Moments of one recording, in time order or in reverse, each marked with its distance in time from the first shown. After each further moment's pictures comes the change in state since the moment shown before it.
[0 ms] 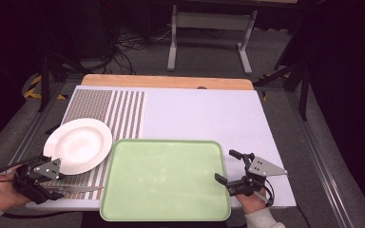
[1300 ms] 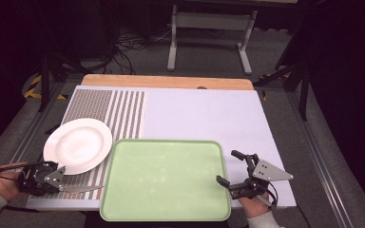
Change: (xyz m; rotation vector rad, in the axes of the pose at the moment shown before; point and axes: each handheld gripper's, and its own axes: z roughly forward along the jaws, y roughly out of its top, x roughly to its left) left arm 0.007 0.001 0.018 0.229 0.035 0.213; right arm 0.011 0.012 -0.012 -0.052 0.004 -0.042
